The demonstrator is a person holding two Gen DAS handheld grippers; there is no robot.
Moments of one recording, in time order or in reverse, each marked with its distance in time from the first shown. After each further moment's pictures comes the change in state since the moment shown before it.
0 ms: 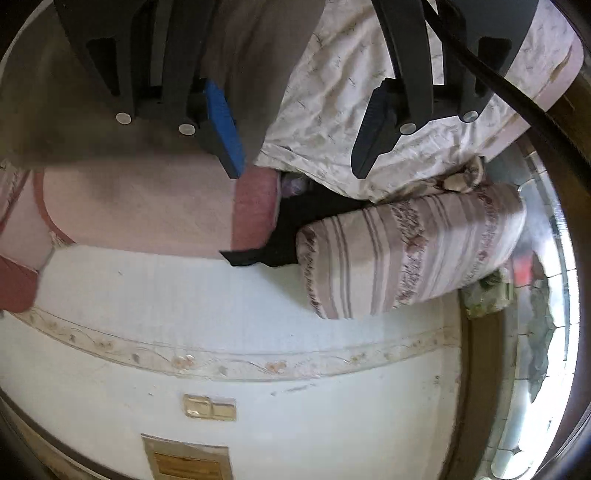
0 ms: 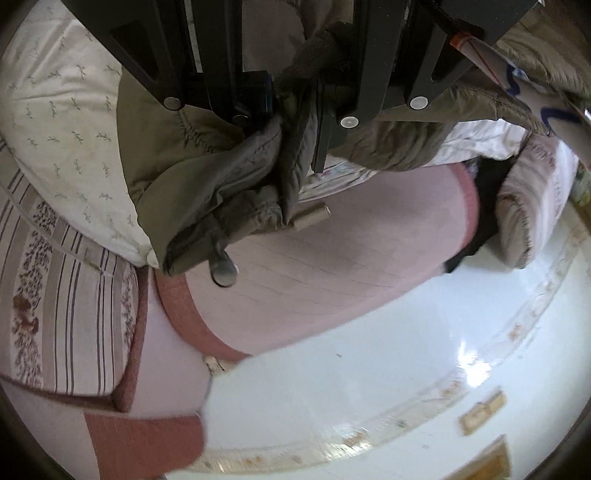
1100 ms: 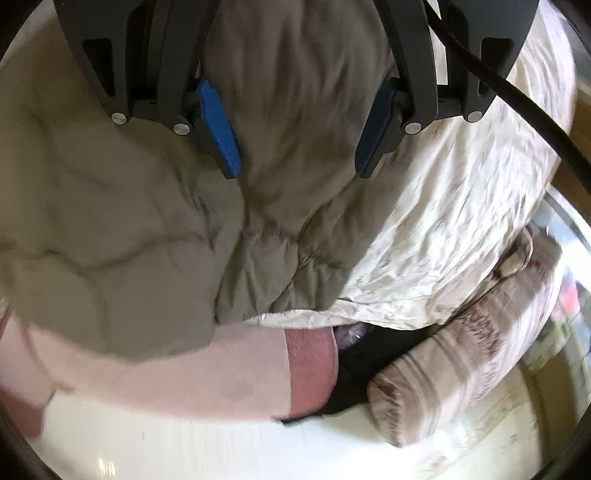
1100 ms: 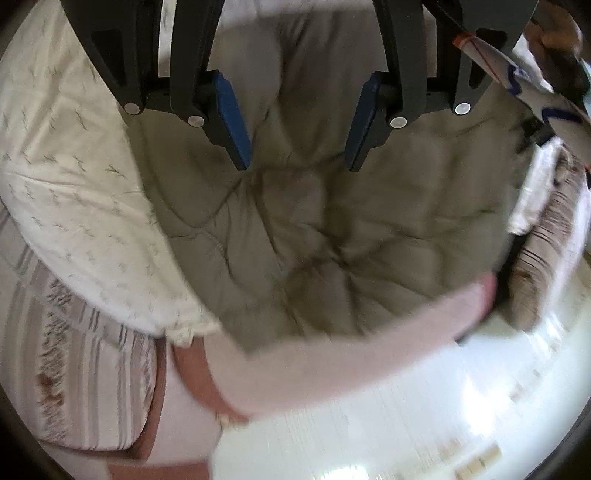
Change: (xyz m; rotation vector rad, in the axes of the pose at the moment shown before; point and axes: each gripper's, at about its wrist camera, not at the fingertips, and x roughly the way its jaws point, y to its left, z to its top) left arm 0.072 -0.082 -0.131 0.139 0.413 -0.009; right arm -0.036 0.017 -0.134 -0.074 0.084 -0.026
